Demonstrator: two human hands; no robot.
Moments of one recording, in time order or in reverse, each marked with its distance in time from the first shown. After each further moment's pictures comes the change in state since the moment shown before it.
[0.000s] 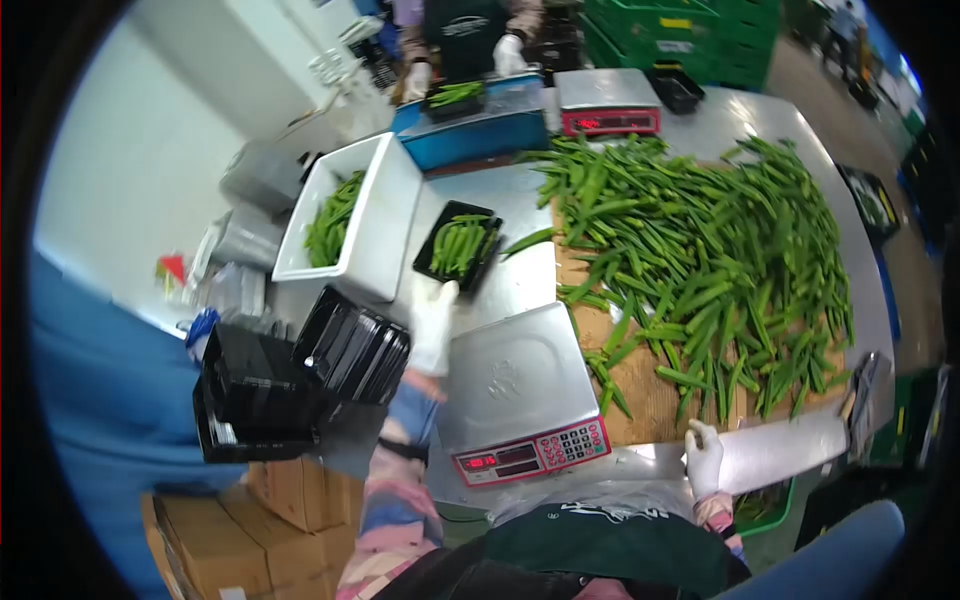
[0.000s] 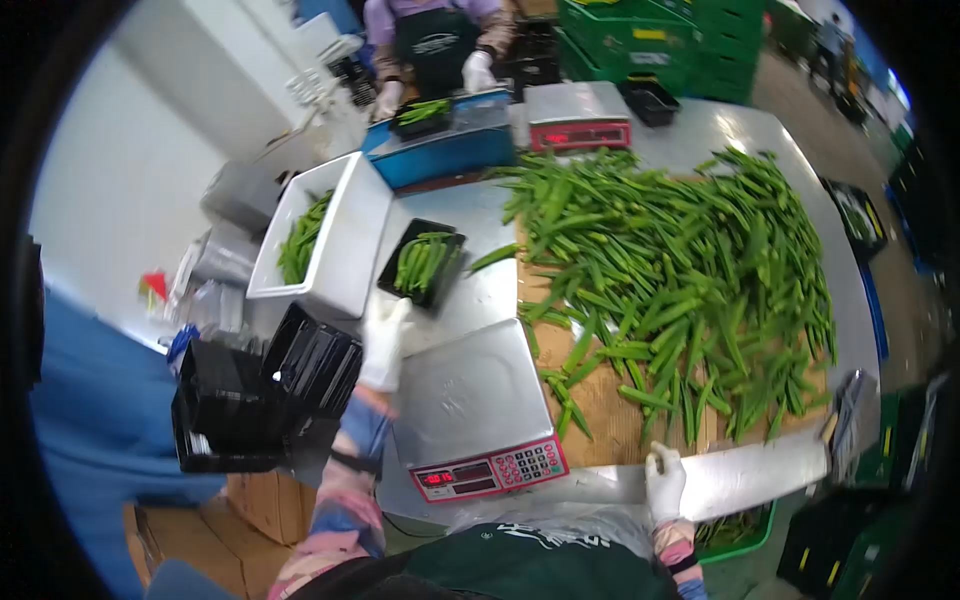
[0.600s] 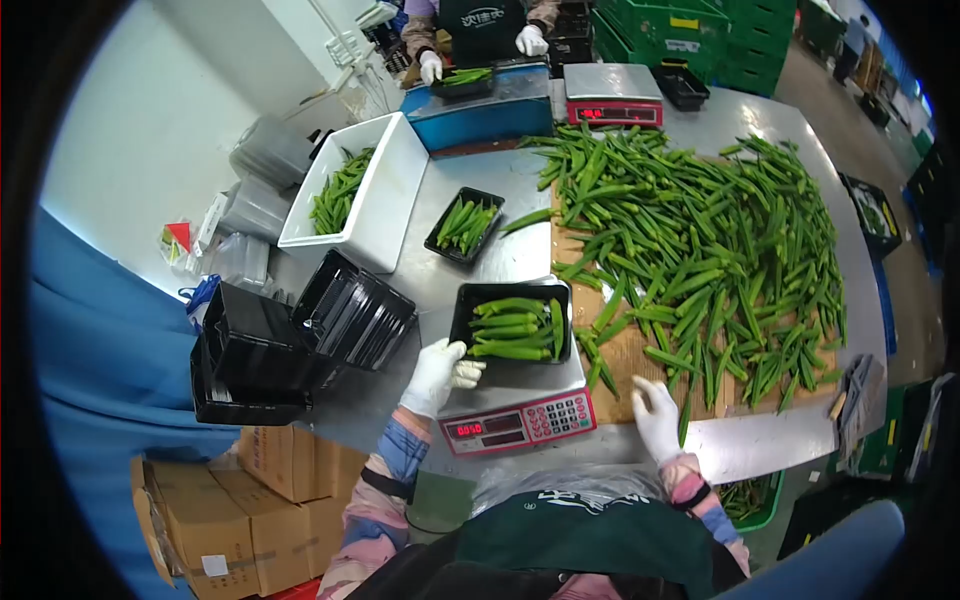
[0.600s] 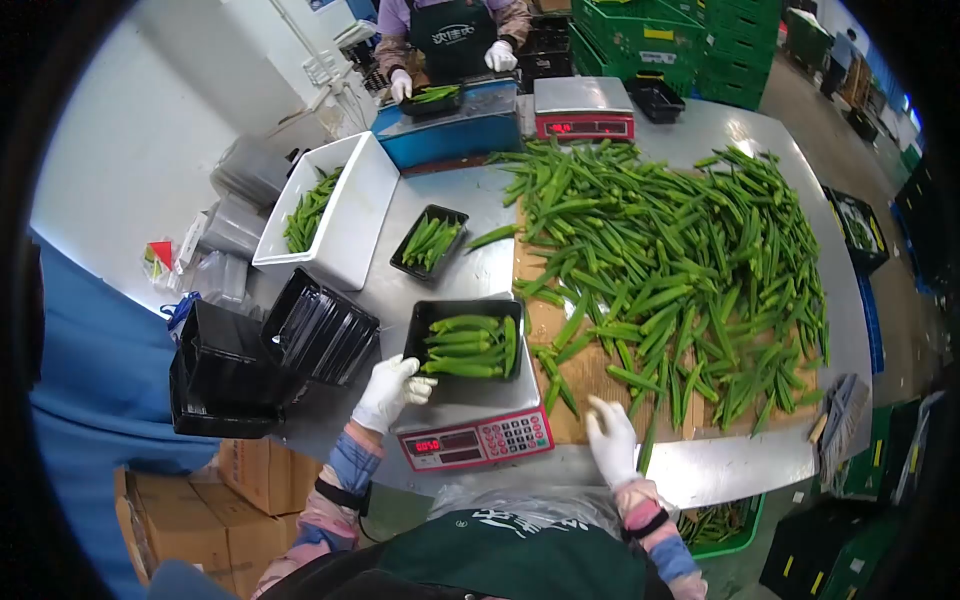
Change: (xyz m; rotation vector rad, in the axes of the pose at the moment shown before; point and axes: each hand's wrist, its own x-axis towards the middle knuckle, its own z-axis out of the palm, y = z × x) left_hand -0.130 -0.008 -0.044 -0.198 -0.276 -0.713; right_hand 0.018 -0.077 0.039 0.045 -0.110 -0.368
